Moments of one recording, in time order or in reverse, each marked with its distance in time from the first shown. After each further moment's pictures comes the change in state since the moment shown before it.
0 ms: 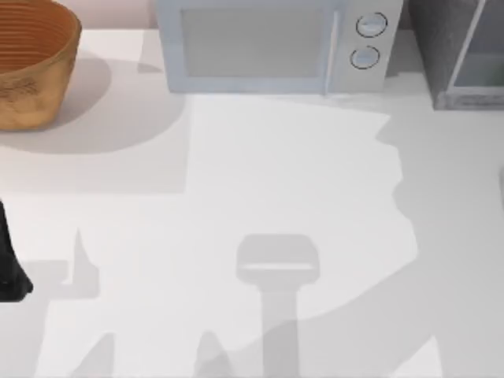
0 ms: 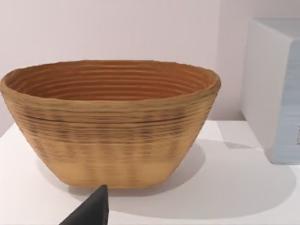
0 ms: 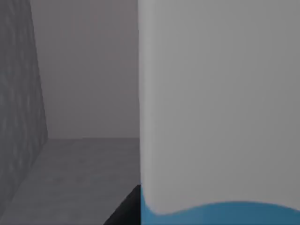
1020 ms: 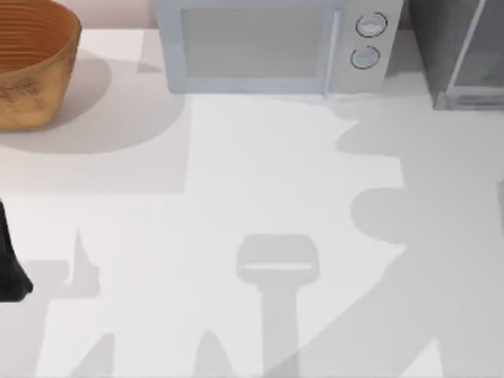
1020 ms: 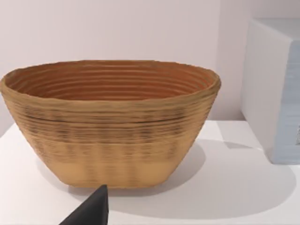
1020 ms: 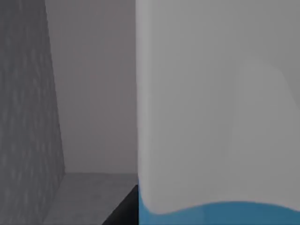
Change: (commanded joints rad) left arm 0.000 0.000 0.000 0.000 0.000 0.000; right arm -0.003 -0.188 -0.044 -0.137 -0.018 0.004
